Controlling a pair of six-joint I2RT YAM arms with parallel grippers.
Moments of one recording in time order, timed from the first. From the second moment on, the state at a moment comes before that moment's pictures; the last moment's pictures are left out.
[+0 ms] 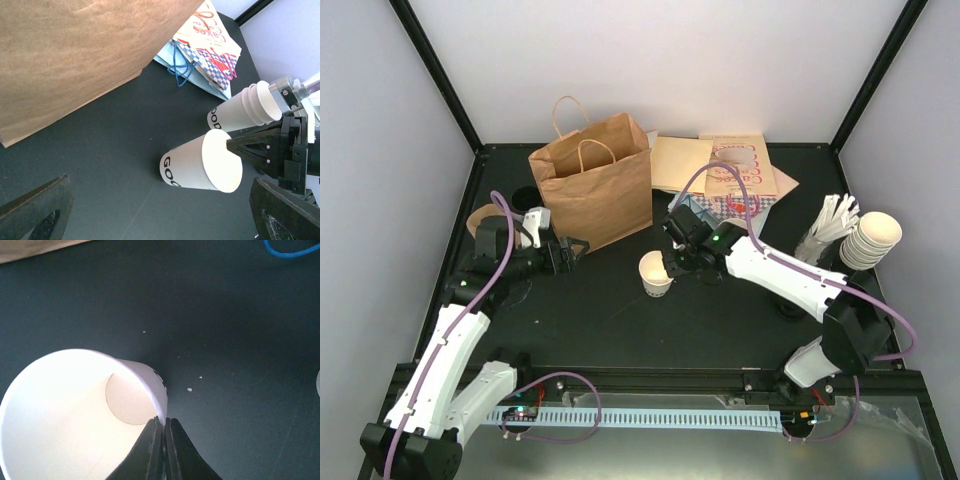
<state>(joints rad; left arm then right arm) -0.18 0.79 0.80 -0.62 0.49 -0.45 0.82 1.51 1.16 -0.74 0.06 0.47</state>
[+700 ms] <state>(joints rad) -0.18 0.79 0.80 -0.63 0.47 -0.45 0.82 1.31 1.21 -0.79 0.32 0.45</state>
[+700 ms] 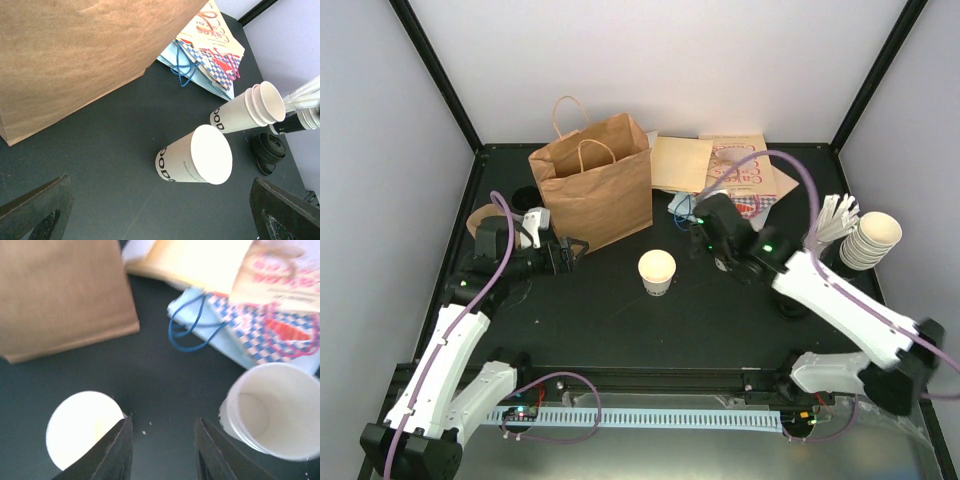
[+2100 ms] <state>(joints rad) -0.18 0.77 0.73 -0.60 0.48 -0.44 0.19 1.40 0.92 -0.92 0.34 0.69</state>
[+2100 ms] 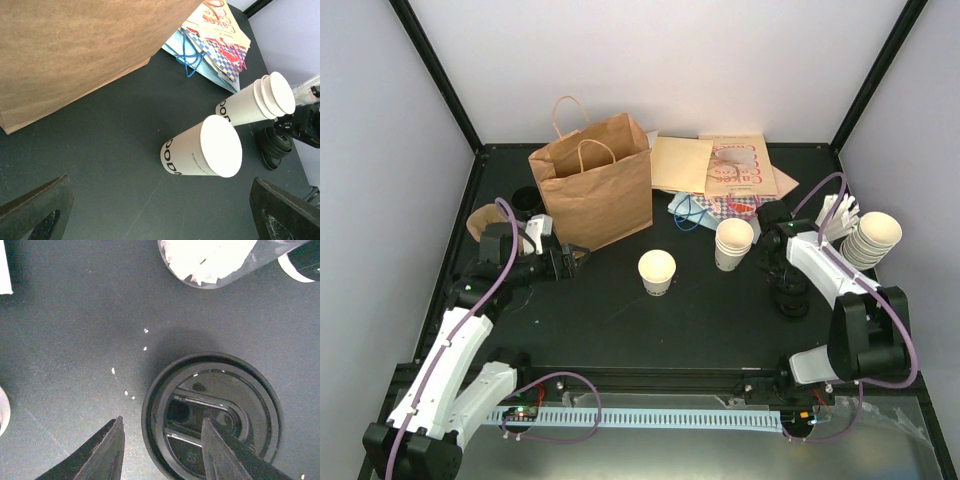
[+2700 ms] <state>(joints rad) -0.18 0.80 0.73 -0.59 0.48 -0.42 0.17 1.49 0.94 -0.89 0.35 0.67</state>
